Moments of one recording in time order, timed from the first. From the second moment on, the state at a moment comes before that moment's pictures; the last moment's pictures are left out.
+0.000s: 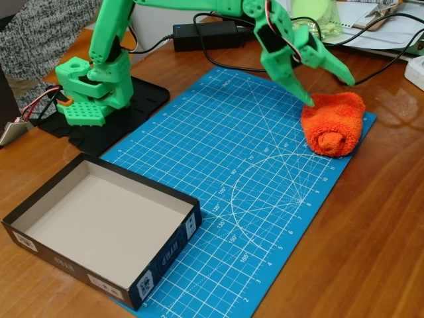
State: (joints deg) arm -20.3 60.9 64.6 52.6 0.3
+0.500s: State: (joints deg) arm -19.0 48.2 58.9 45.7 0.4
